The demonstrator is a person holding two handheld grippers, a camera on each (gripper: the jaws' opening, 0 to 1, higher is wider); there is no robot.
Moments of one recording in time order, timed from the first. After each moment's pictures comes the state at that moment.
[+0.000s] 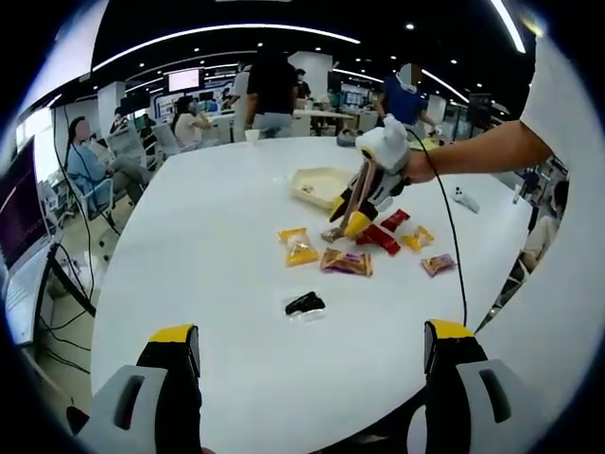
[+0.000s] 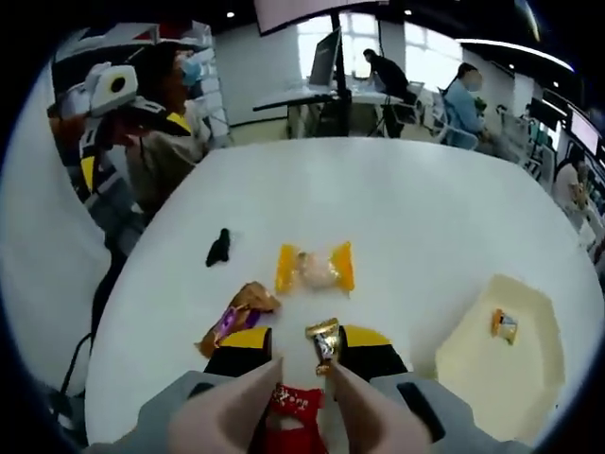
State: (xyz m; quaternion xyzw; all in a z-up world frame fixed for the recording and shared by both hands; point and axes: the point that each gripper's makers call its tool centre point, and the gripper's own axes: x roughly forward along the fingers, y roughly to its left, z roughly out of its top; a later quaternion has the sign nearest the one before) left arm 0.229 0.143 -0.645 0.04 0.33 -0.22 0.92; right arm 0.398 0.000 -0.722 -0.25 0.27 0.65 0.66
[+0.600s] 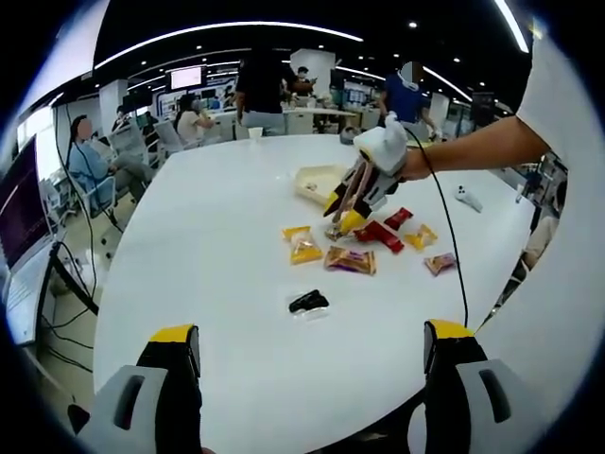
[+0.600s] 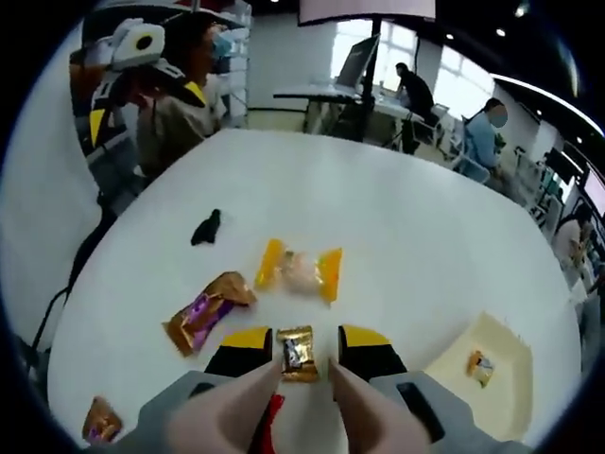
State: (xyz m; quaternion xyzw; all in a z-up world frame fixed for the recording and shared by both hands) left arm 0.230 0.147 -0.646 0.04 0.33 -0.22 0.92; right arm 0.411 0.008 -0.732 -0.32 0.22 0.67 0.63
